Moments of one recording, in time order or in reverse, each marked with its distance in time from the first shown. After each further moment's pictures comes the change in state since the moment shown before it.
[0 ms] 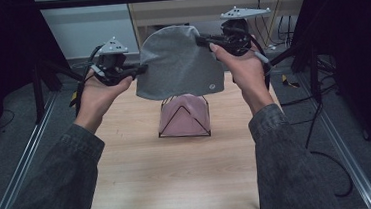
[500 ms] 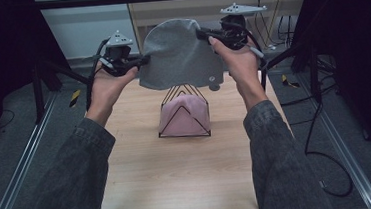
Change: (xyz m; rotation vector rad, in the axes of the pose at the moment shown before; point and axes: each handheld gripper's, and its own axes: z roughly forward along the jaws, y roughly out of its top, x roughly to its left) left arm 0.019 0.001 0.033 -0.035 0.054 -0.037; right arm -0.024 -0.004 0.024 -0.037 -0.032 0.027
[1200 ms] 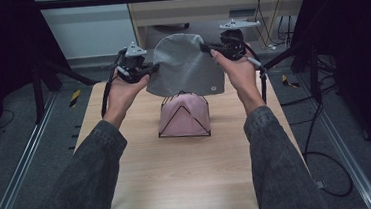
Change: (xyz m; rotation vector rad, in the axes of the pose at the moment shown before) left arm -0.007 -0.029 0.045 0.046 0.003 0.004; right arm -0.024 -0.044 0.020 0.081 -0.028 0.008
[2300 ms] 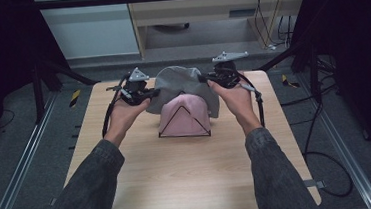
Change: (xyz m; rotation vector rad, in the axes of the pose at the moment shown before) left arm -0.014 -0.063 0.015 0.101 -0.064 -0.030; right arm 0.014 -0.074 0.014 0.157 0.031 -0.009
